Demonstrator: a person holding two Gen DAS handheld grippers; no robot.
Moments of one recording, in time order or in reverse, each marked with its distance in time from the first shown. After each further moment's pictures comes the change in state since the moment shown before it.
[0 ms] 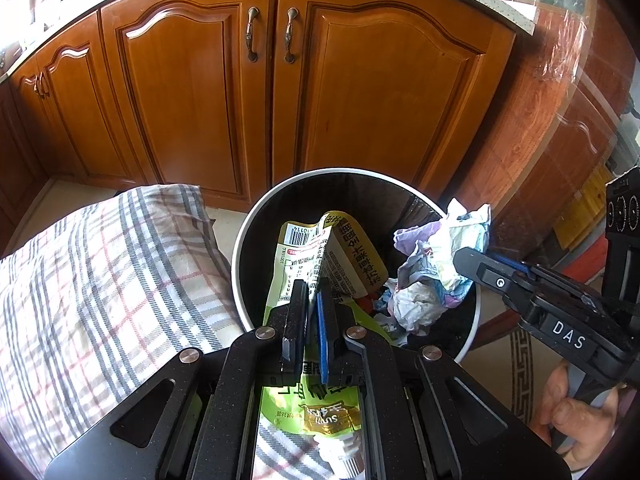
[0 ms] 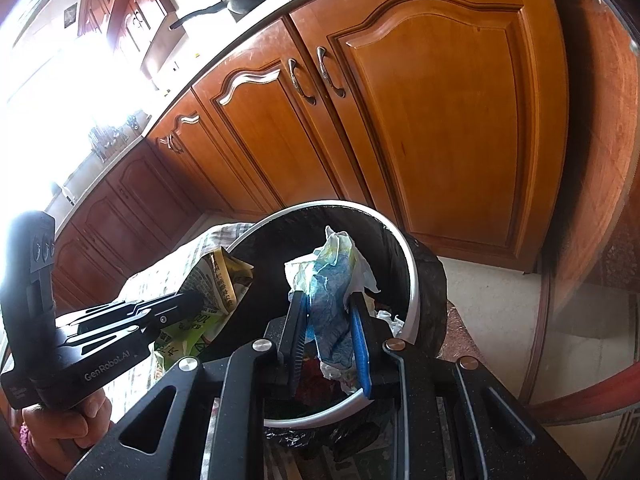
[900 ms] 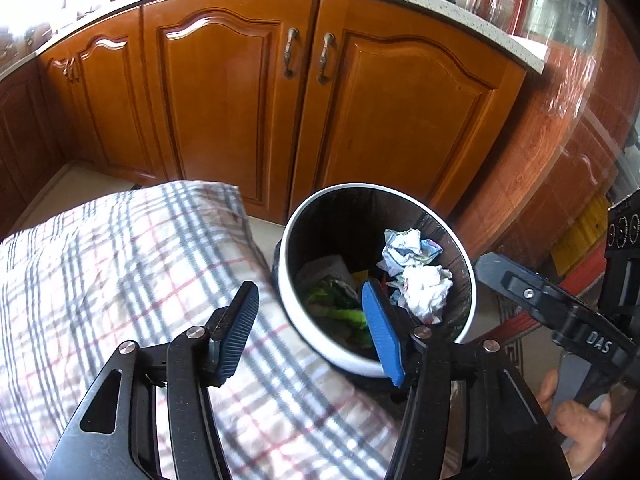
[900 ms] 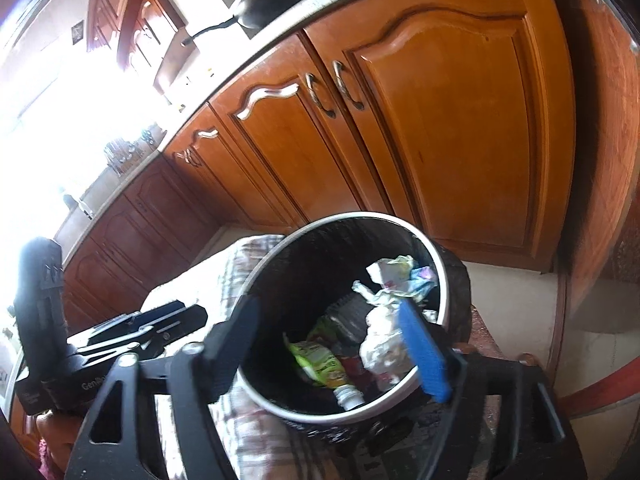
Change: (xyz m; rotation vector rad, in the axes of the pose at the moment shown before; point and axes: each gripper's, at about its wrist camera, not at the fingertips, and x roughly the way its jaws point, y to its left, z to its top) left arm -0.053 0.035 -0.020 -0.096 -0.064 0.012; right arm -0.021 0.020 0.000 0.031 -0.049 0.071
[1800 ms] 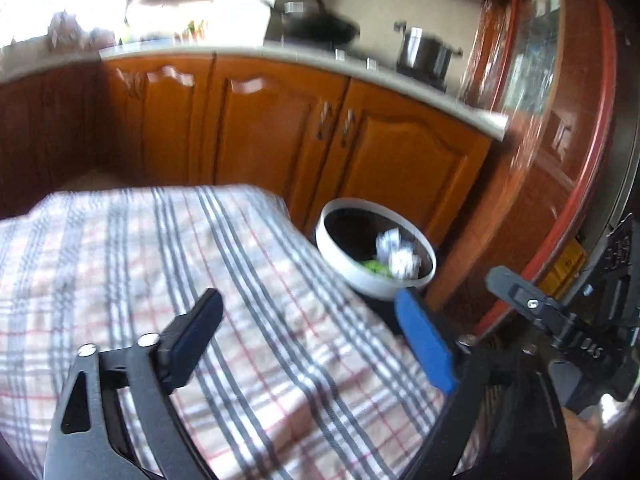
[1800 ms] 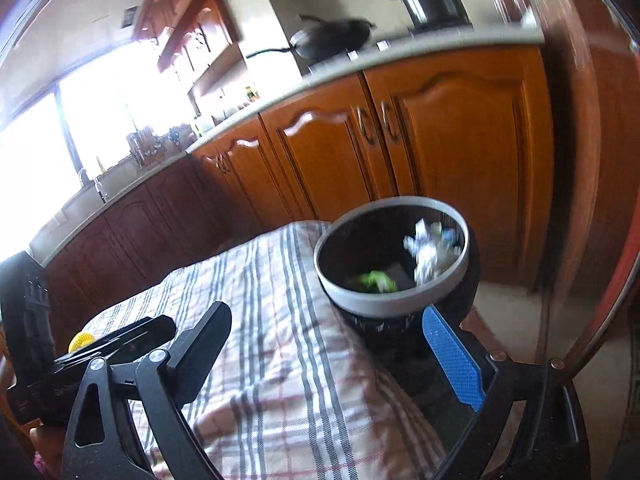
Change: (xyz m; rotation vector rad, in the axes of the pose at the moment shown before) left arm -0.161 0.033 -0.123 -0.113 -0.333 0.003; right arm -0.101 0.093 -0.099 -0.154 -0.174 -0.048
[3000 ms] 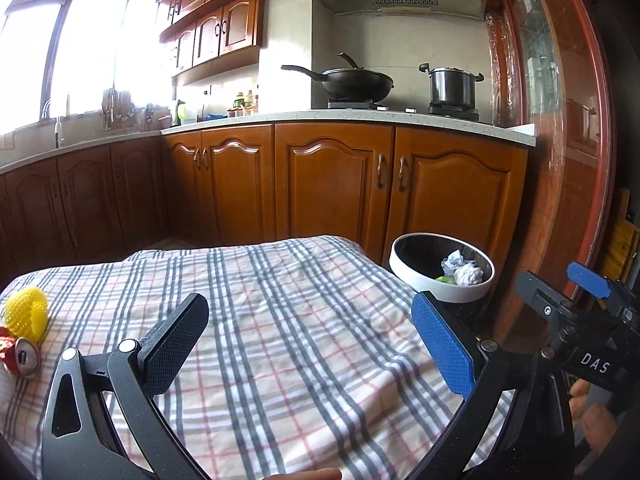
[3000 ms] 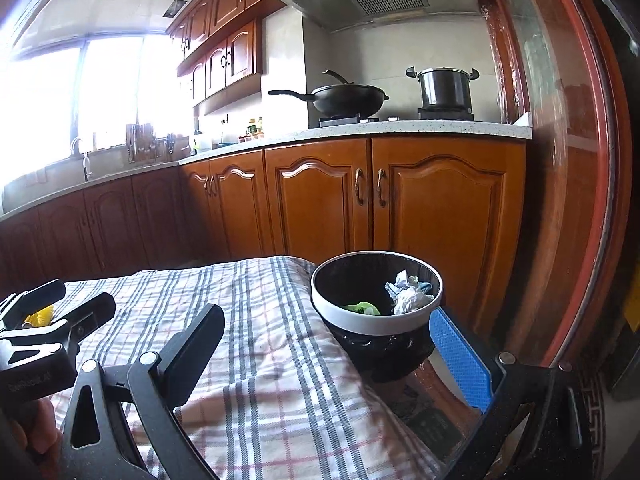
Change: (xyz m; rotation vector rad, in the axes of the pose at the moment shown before) left arm -0.057 0.012 -0.052 0.125 -0.200 0.267; right arm -0.041 0.059 -0.050 -0.209 -0.205 -0.171
